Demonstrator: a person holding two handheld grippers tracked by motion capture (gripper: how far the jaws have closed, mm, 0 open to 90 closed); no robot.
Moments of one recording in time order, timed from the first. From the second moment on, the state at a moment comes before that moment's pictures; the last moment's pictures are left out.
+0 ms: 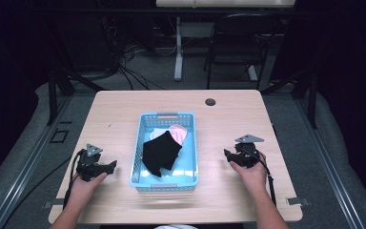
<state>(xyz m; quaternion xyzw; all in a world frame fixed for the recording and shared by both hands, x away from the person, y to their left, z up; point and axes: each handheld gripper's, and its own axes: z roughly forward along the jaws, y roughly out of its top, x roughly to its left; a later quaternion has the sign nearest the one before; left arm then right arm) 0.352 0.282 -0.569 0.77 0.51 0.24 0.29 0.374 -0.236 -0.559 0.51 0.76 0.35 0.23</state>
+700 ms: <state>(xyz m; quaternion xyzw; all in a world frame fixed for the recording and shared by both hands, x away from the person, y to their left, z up) 0.353 0.281 -0.569 0.77 0.51 0.24 0.29 0.369 -0.232 -0.551 0.50 0.75 0.38 0.21</state>
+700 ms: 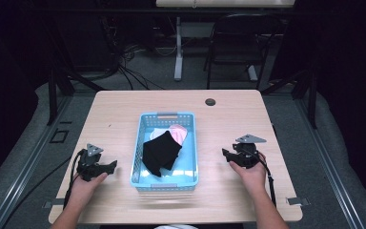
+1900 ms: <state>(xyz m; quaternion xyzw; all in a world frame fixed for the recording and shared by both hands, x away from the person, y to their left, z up) 0.353 0.283 -0.569 0.77 0.52 0.24 0.30 0.440 -0.057 -0.479 0.37 0.83 0.40 0.14</state>
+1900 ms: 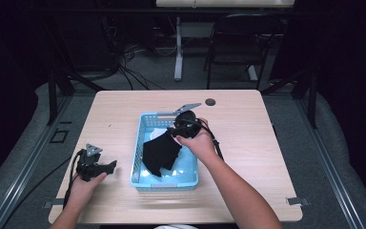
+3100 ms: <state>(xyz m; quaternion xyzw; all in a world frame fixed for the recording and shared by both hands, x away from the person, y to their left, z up) 0.353 0.283 -0.568 0.77 0.51 0.24 0.30 0.472 -0.001 -0.526 0.43 0.84 0.32 0.07</state>
